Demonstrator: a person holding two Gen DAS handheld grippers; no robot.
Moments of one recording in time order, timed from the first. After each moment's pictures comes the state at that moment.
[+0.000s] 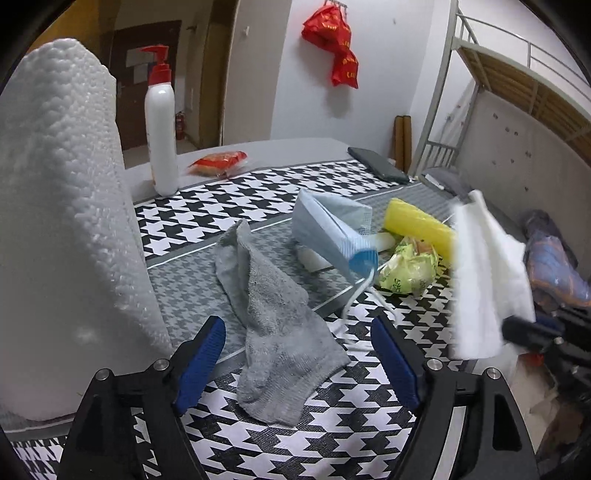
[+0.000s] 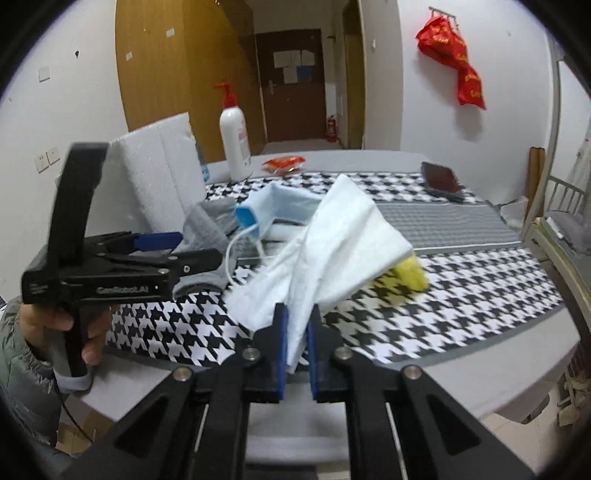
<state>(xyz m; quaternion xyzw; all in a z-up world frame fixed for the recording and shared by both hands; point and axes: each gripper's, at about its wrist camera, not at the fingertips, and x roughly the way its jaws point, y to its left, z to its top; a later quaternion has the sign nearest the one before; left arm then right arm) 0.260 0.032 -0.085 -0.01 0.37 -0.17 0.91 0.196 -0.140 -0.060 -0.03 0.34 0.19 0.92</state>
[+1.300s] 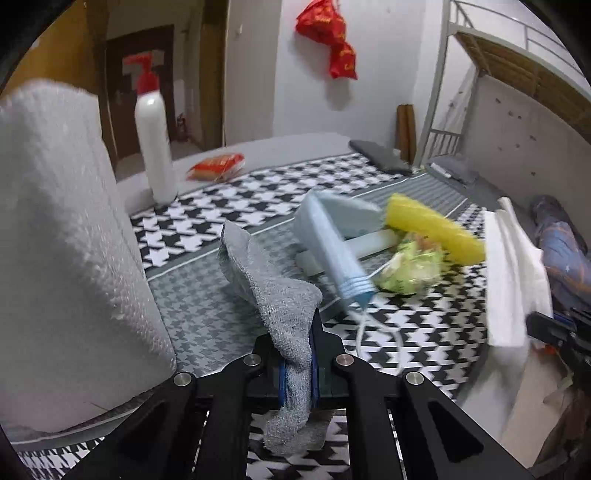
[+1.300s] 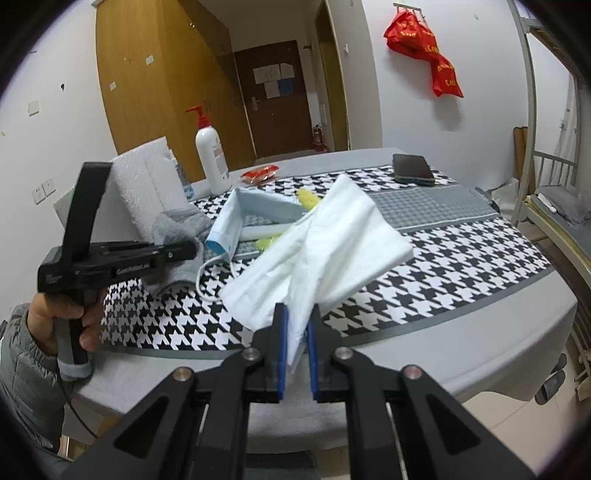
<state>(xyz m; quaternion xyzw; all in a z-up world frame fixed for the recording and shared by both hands) 0.259 0.021 -0.076 0.02 0.37 -0.15 0.91 0.189 -0.181 -0.070 0.03 0.33 0.18 0.93</state>
